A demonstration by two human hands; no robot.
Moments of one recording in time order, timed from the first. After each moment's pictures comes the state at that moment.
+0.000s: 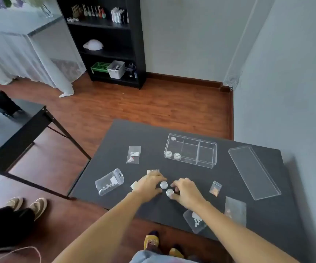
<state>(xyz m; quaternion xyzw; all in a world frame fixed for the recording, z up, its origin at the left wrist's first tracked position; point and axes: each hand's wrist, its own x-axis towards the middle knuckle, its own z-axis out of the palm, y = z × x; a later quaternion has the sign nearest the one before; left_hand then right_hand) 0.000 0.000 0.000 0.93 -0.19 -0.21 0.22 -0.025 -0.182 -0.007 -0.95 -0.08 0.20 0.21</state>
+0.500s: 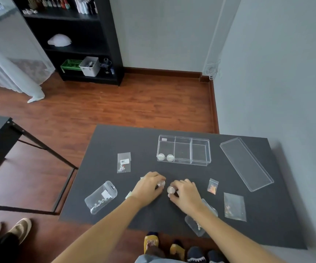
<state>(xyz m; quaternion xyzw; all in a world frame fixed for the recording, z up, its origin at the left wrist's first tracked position) 0.032 -0.005 -0.019 0.92 -0.25 -0.16 0.25 -0.027 -0.174 -0.017 -0.97 0.01 0.10 0.24</state>
